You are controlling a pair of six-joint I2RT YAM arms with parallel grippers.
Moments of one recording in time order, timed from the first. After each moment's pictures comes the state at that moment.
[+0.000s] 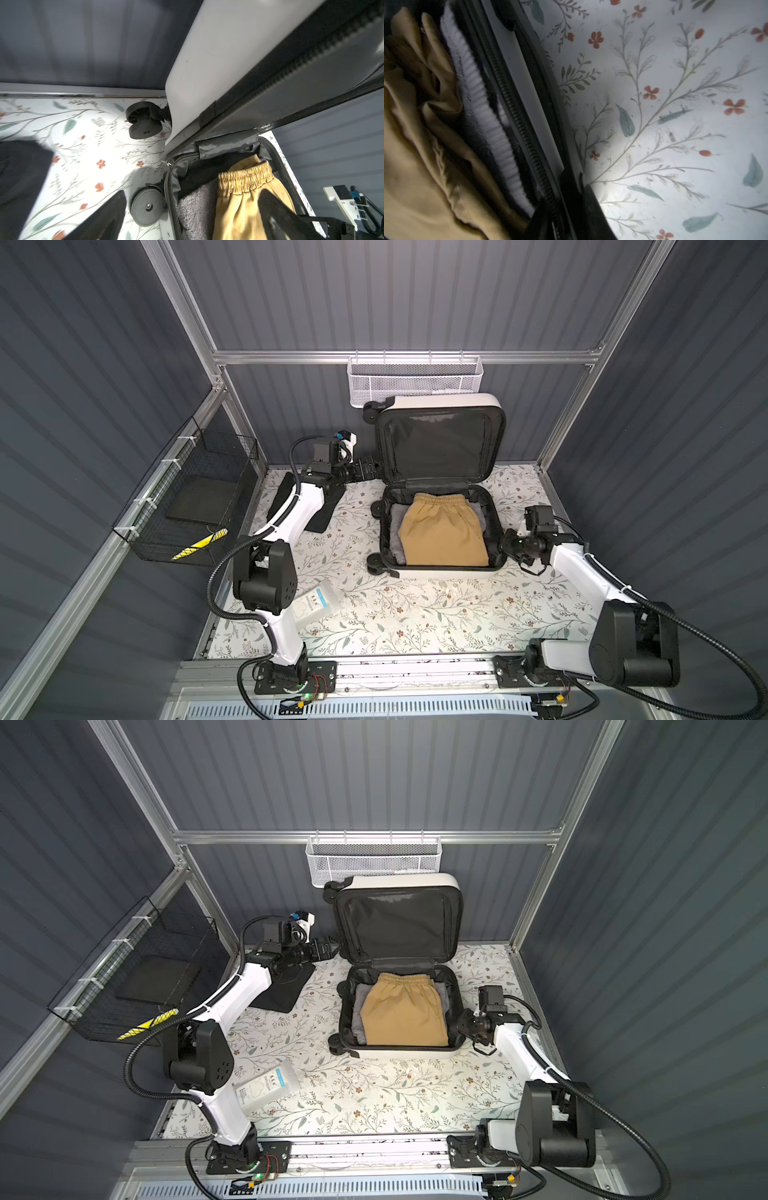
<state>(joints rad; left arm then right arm) -0.27 1.86 1.63 -0.29 0.44 -0.35 -0.05 1.30 0.78 -0.53 -0.17 0.53</state>
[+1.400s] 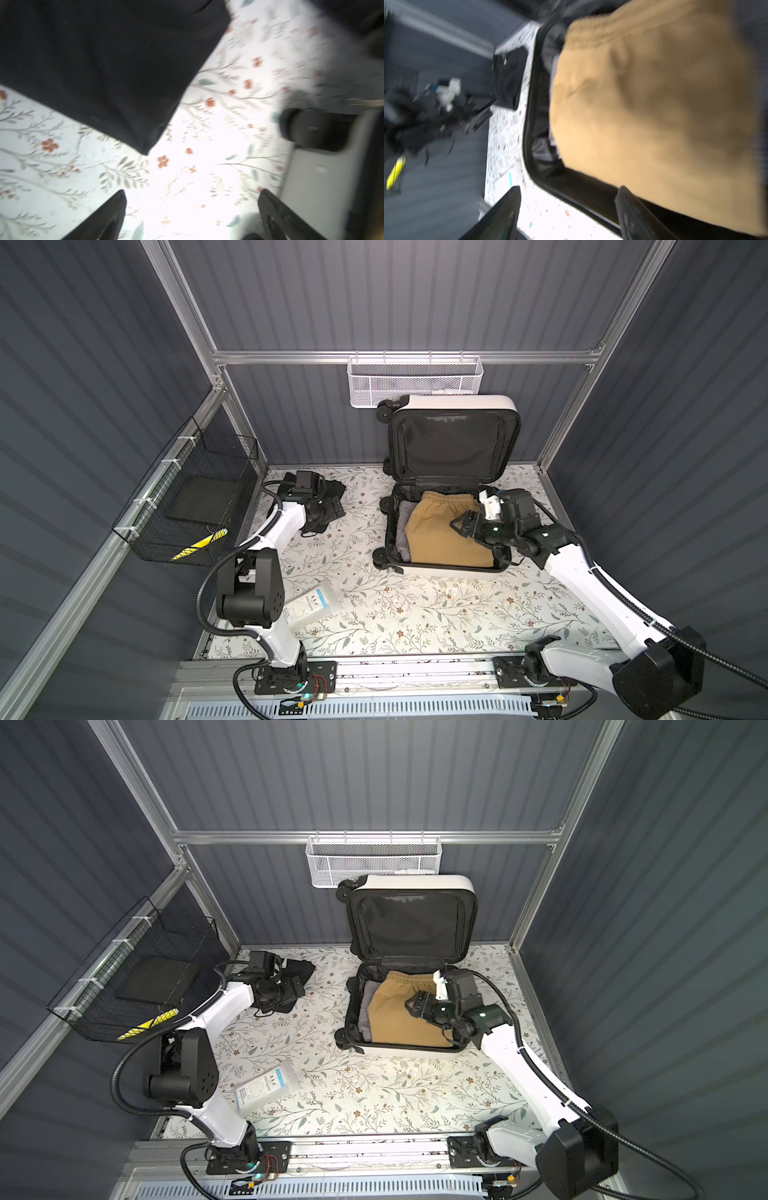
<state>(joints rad) -0.11 1.76 1.34 -0.67 0.04 -0.42 0.44 1.21 1.02 -0.55 -0.32 0.67</state>
